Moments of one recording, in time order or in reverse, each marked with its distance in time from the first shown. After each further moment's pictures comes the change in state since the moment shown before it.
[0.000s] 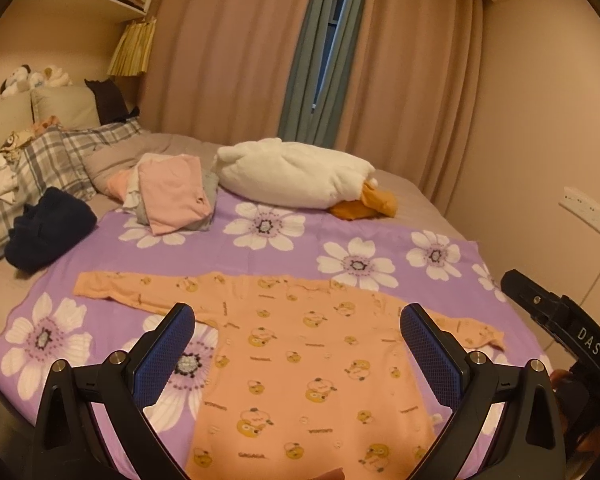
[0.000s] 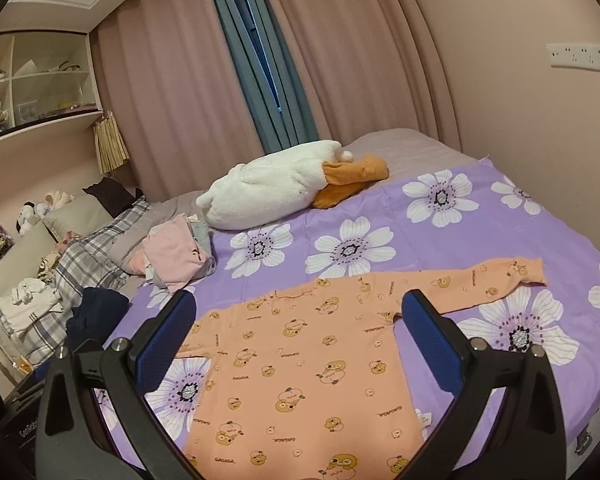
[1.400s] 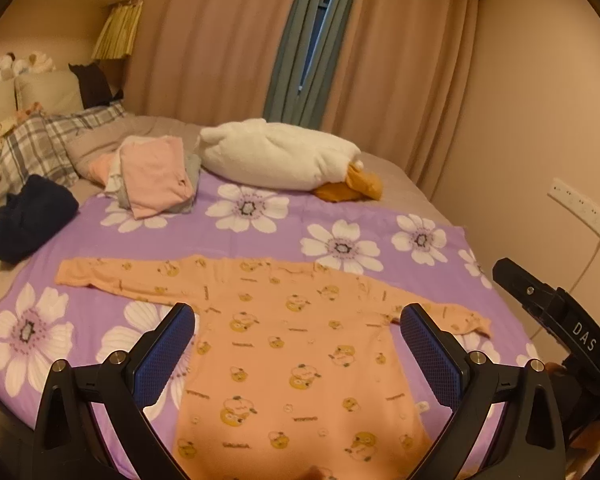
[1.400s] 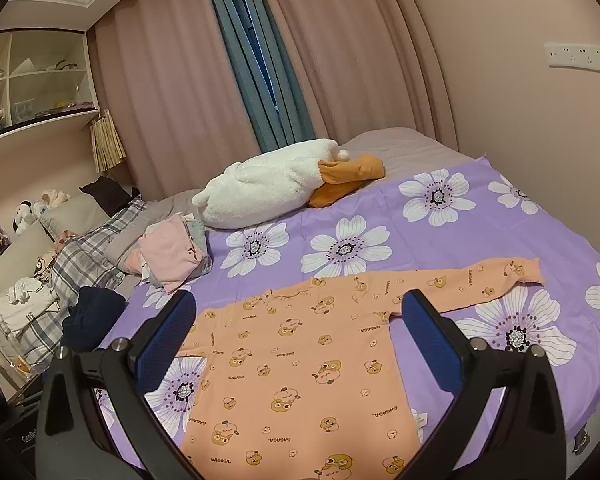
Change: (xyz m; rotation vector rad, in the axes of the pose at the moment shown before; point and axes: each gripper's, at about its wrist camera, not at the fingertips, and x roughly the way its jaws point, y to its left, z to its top) left arm 0.009 0.000 -0.007 0.039 0.099 -0.033; right arm 0.001 -0.001 0.001 -0.011 -0.001 -0.022
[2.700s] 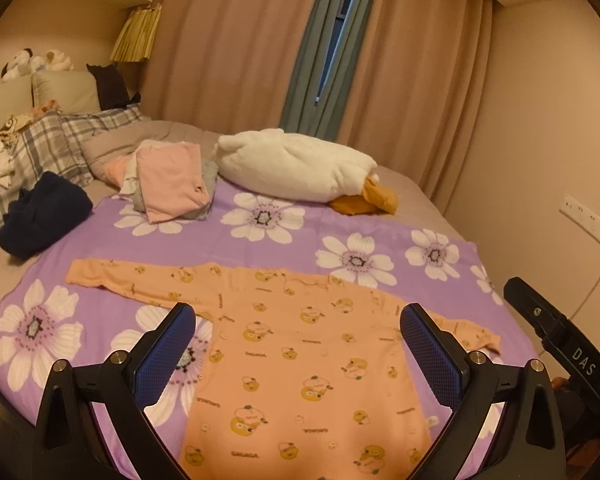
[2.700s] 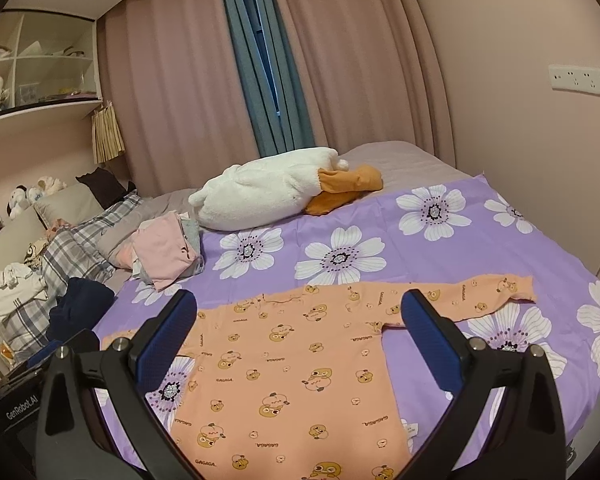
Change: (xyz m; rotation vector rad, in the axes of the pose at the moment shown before) left arm 0.001 0.002 0.005 -0.074 -0.005 0.030; right arm 0.001 0.010 -0.004 -0.074 -0.034 -0.038
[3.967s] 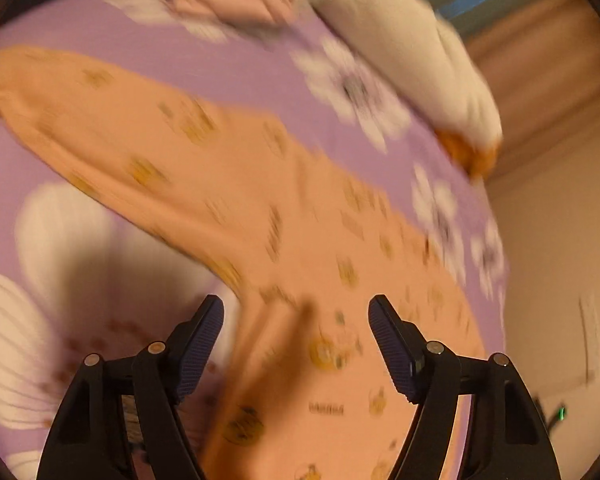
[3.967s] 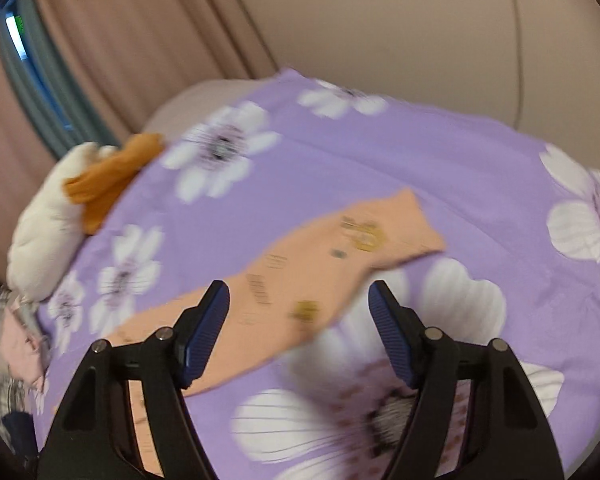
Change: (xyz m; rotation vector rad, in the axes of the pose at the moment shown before) left arm 0.278 0.133 -0.054 -0.460 0.485 -0.141; right arm 0.173 -0.306 -0.044 0.517 0.219 -0.482
